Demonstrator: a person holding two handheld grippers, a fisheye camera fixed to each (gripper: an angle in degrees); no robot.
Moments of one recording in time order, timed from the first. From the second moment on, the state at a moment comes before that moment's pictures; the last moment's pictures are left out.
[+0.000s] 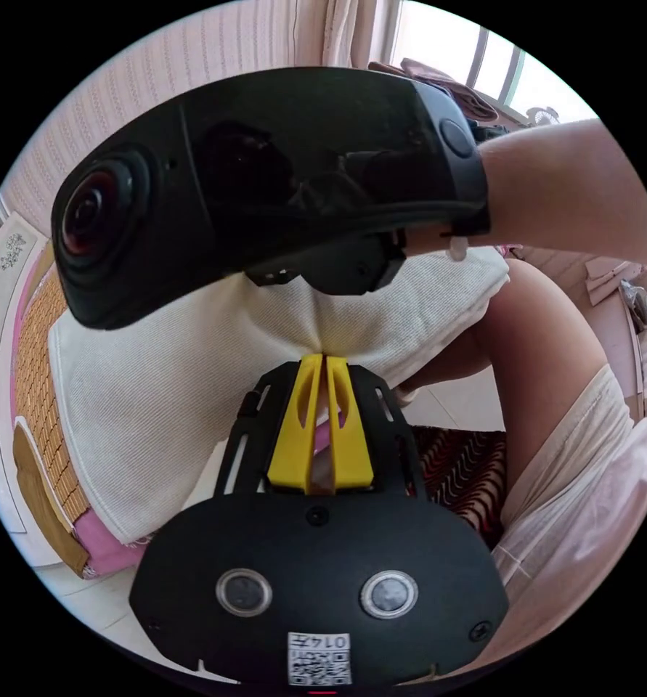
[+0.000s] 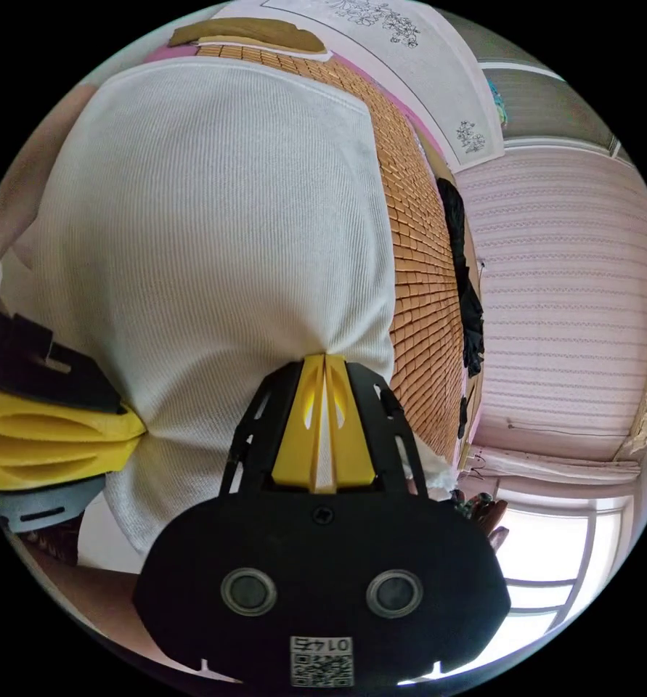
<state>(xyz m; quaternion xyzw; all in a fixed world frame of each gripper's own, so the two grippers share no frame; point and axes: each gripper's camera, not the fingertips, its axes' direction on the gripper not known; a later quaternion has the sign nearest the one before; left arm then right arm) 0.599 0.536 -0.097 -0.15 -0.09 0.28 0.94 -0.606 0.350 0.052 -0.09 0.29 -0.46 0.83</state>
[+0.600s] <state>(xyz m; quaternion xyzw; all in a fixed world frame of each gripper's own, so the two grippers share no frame) 0.626 0.565 -0.076 -0.14 -0.08 0.31 0.94 -0.576 0.273 0.088 -0.23 0.30 -0.48 0.79</state>
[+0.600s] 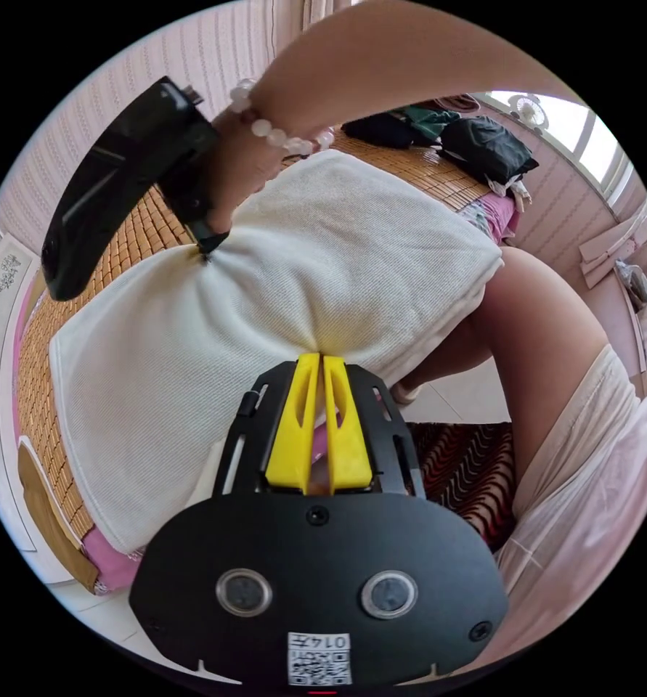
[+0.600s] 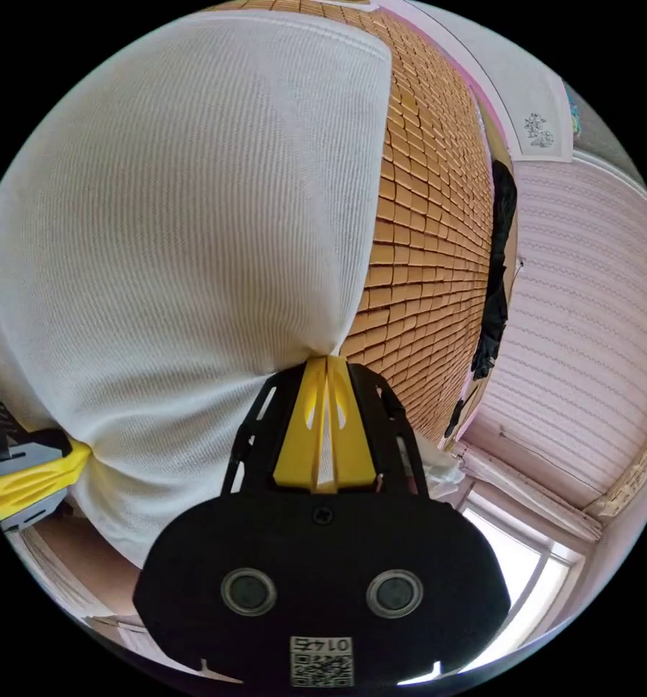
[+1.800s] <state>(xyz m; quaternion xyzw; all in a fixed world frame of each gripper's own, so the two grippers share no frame) 0.771 0.574 -0.113 -0.08 -0.03 0.43 0.90 -0.106 0.449 -0.213 -0.09 -0.22 0.14 0.96</state>
